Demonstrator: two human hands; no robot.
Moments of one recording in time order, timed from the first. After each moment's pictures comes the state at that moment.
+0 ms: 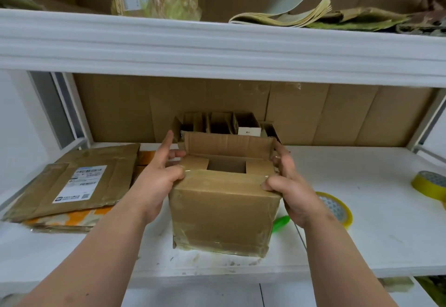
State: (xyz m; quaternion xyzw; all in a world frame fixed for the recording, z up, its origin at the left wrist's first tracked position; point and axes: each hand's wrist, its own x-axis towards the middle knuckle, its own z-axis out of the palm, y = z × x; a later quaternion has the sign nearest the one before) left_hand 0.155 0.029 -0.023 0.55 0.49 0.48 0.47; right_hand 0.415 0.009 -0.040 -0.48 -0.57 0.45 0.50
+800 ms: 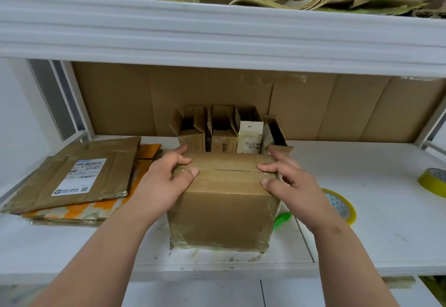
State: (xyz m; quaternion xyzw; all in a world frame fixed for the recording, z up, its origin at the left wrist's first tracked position) left_hand 0.160 0.018 -0.033 0.67 0.56 0.40 0.29; right_hand 0.419 -0.014 -0.035 -0.54 -0.64 0.30 0.45
